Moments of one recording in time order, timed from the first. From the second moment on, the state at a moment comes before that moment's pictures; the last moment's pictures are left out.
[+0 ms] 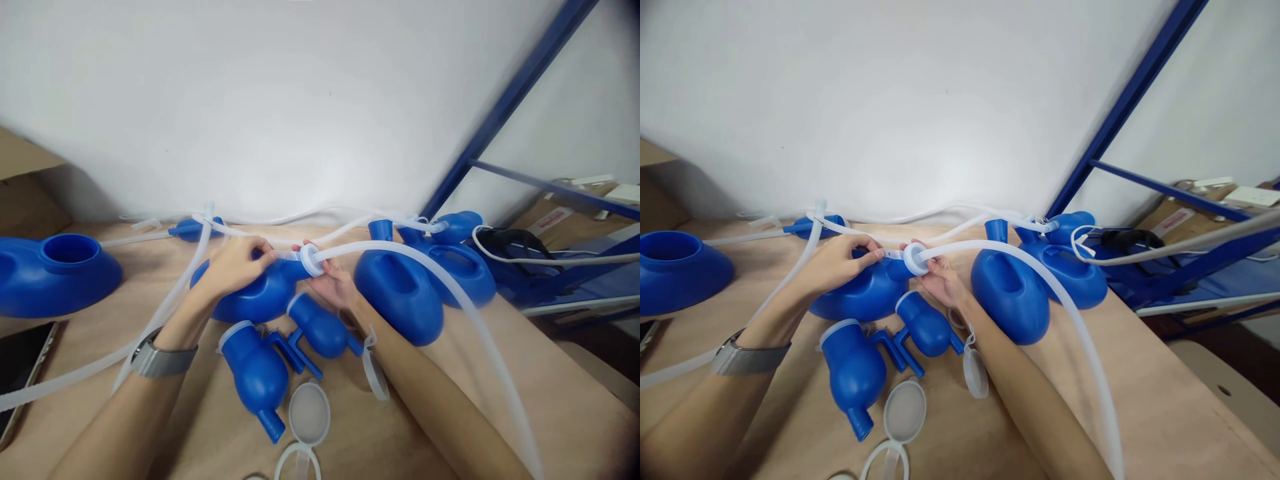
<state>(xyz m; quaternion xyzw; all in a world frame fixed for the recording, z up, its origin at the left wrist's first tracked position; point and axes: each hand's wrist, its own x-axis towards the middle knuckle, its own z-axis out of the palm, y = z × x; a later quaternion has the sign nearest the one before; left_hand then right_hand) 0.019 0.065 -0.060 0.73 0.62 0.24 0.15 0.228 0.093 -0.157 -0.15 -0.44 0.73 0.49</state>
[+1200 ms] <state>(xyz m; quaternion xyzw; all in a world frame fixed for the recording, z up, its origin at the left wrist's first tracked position) 0.018 0.065 -0.065 0.73 0.62 0.24 0.16 0.214 0.088 -0.140 -0.15 -0.39 0.74 0.52</state>
